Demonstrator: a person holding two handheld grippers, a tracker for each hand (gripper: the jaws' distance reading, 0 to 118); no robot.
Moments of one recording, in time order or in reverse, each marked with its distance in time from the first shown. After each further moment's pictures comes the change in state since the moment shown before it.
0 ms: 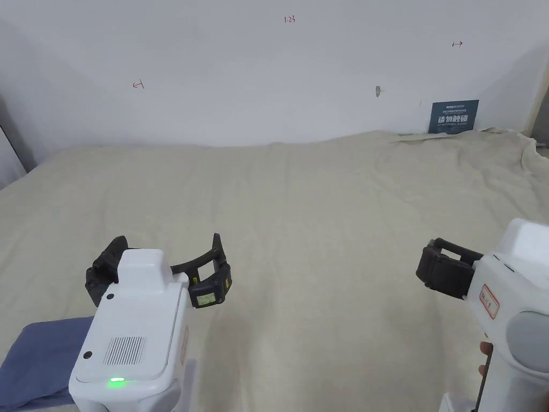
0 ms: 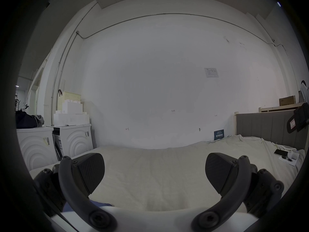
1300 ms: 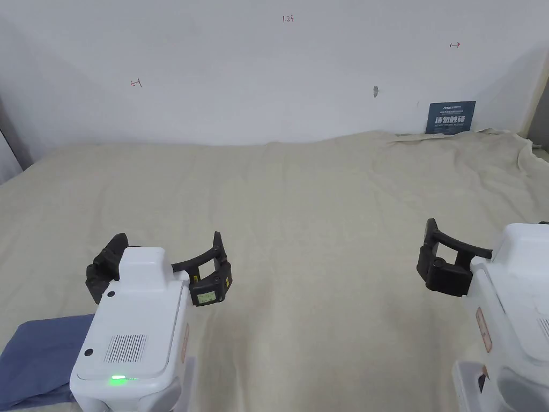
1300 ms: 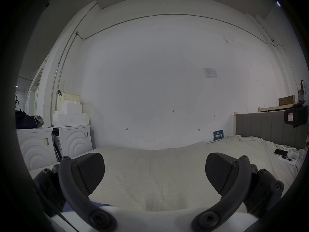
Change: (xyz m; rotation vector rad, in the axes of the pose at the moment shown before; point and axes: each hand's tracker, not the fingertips) left arm 0.004 0.000 0.000 0.006 -0.005 -0.005; right arm 0.012 -0.025 -0.008 0.430 0.102 0.201
